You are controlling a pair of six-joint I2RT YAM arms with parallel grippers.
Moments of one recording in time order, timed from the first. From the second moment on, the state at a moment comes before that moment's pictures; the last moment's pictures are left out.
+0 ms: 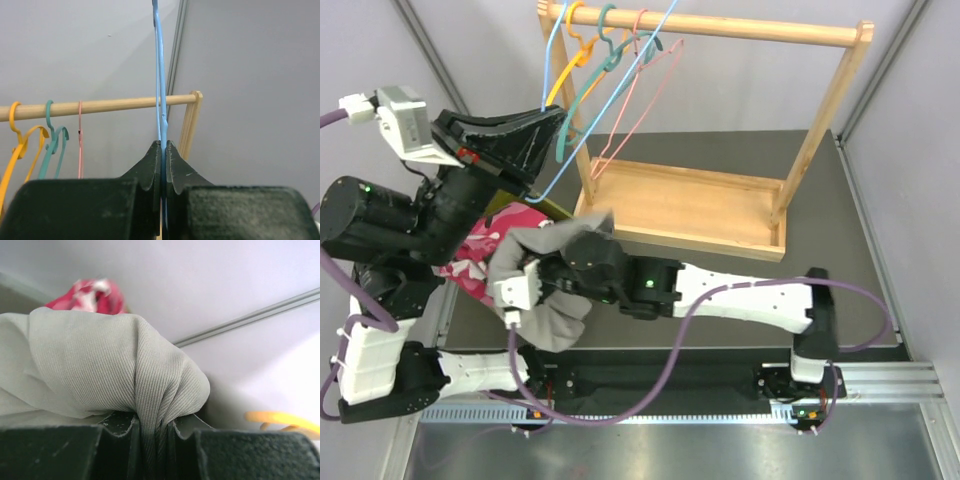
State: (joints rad) left arm -1.01 1.09 1.98 -0.38 -0.22 -0.06; right arm 1.43 1.77 1.79 -0.16 0.17 -0.96
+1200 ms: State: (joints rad) left arm -1.01 0.96 1.86 -0.46 -0.33 0.01; right arm 1.34 1.98 2.00 -0.16 0.04 -1.04
